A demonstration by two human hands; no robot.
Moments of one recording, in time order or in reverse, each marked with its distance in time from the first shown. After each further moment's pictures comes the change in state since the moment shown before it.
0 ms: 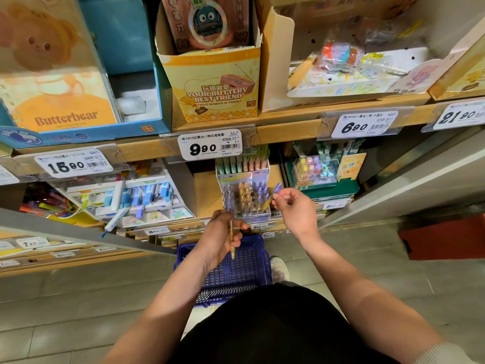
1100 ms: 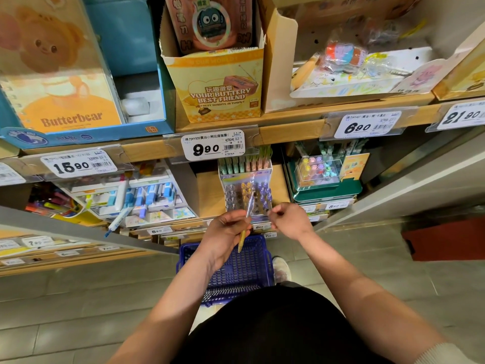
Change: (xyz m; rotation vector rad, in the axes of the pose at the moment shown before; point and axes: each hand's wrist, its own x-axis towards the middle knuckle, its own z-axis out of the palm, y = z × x) left_hand -0.001 -0.008 0.000 0.006 -0.012 0.105; right_hand 0.001 0.006 0.012 -0.280 -0.356 0.237
